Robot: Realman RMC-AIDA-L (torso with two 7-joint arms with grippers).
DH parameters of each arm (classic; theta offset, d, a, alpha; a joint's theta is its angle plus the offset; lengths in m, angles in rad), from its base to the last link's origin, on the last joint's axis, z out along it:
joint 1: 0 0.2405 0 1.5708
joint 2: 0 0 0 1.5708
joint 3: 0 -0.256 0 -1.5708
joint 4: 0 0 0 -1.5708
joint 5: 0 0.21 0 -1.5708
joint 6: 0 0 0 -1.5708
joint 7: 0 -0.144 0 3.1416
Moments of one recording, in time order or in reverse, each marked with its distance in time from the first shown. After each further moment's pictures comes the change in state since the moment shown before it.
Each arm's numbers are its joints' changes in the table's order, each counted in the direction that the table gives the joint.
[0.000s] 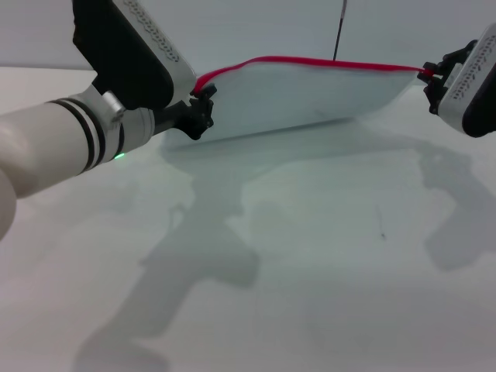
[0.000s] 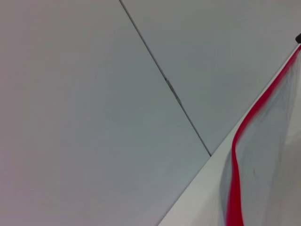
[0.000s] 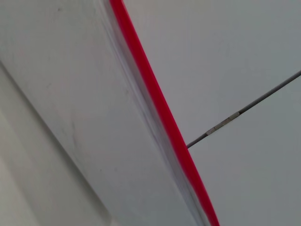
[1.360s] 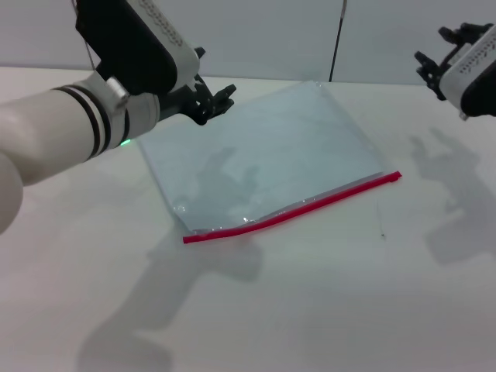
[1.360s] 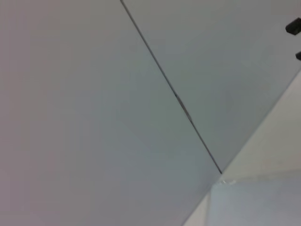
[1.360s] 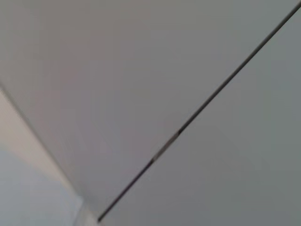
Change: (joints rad) left arm -0.030 0.010 0.022 0.024 -0.027 -0.034 -0.016; right arm -0.056 -0.006 0.141 0.000 0.010 0.304 -0.280
